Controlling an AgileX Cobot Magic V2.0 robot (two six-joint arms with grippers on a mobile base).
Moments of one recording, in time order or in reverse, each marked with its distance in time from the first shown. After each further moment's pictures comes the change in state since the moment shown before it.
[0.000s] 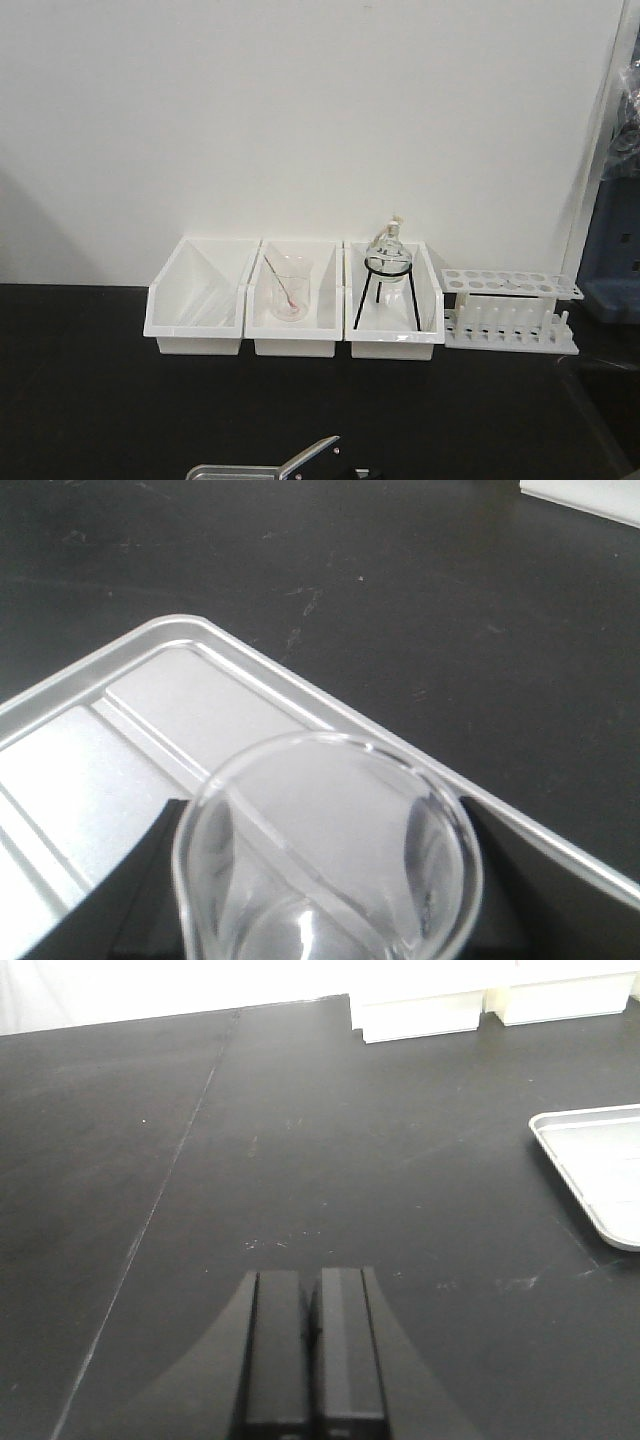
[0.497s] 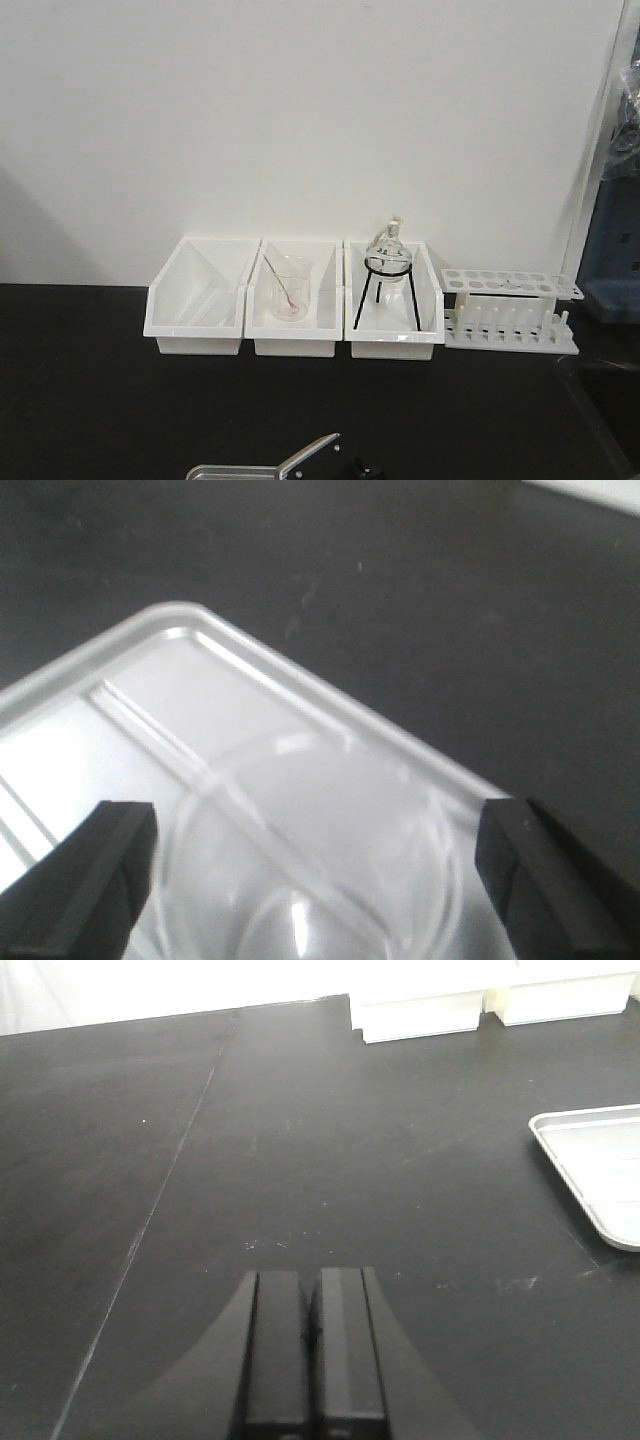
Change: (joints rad) left arm 0.000 0.000 0.000 0.000 0.000 0.000; right arm 0.000 -0.023 0.000 0.002 0.026 0.000
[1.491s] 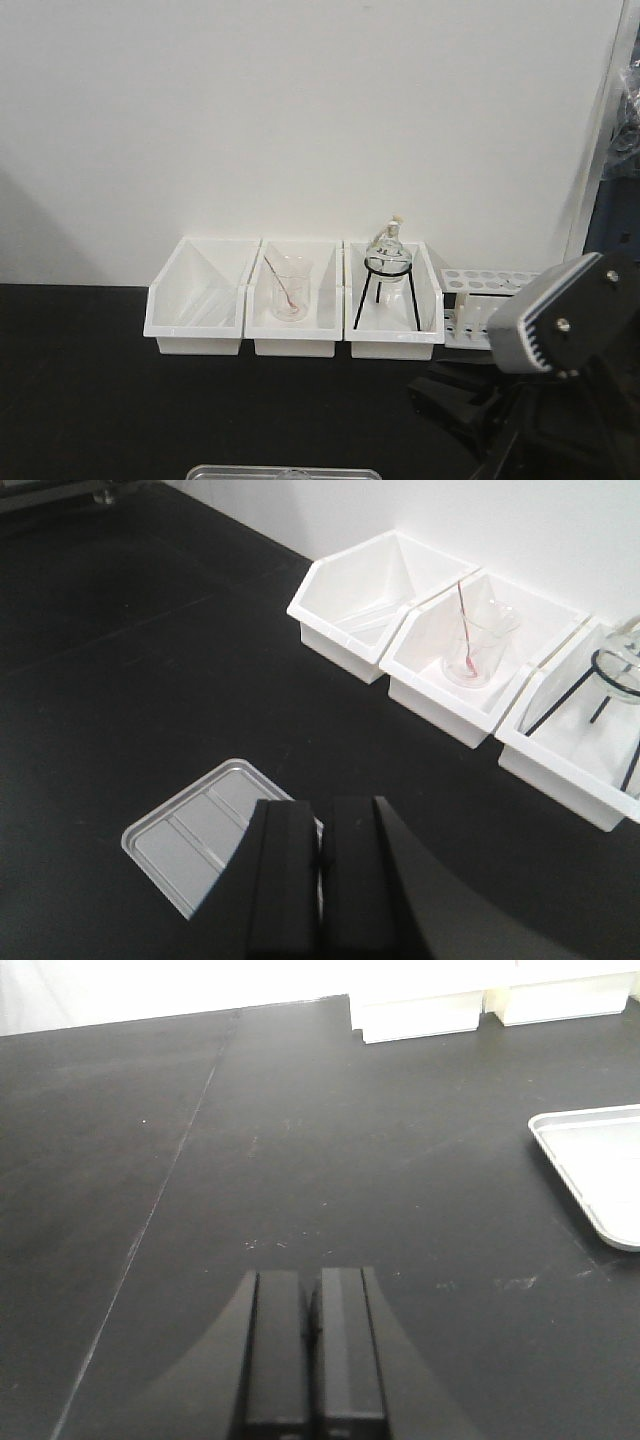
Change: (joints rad) left arm 0.000 0.000 0.000 0.000 0.000 0.000; right arm 0.000 -1.112 0.007 -0.030 1.018 -0.072
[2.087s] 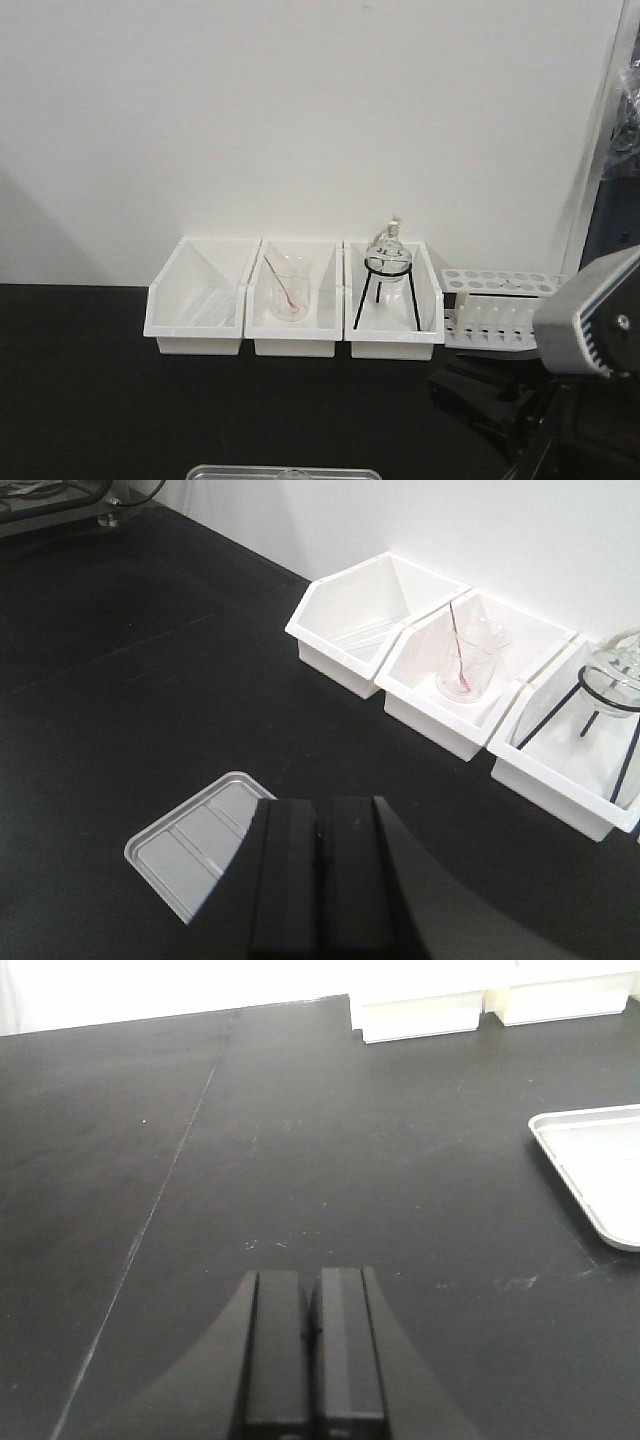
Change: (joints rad) left arm 0.000 0.000 0.000 0.000 0.000 0.000; right arm 0.000 -0.040 0.001 0.000 0.014 0.000
